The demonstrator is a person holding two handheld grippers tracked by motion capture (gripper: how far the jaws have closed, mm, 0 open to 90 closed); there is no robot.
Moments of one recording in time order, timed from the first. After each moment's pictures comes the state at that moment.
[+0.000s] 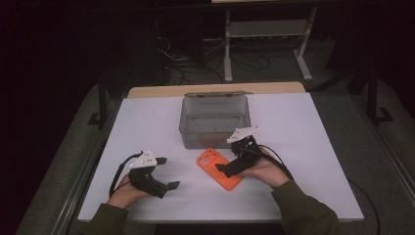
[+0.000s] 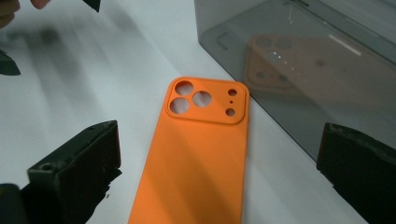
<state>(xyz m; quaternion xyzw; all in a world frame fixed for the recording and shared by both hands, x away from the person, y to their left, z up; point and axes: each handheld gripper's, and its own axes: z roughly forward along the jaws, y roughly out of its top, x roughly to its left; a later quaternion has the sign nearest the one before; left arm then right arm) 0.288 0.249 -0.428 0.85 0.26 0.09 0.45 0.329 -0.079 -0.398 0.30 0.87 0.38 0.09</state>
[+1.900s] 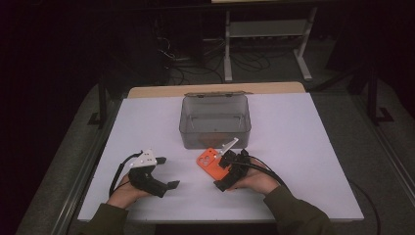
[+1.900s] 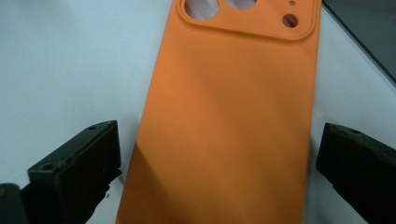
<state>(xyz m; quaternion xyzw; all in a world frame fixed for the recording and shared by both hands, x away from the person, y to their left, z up) 0.289 0.250 -0.427 0.85 0.27 0.09 0.45 0.324 -0.049 -0.443 0.29 0.92 0.25 0.06</state>
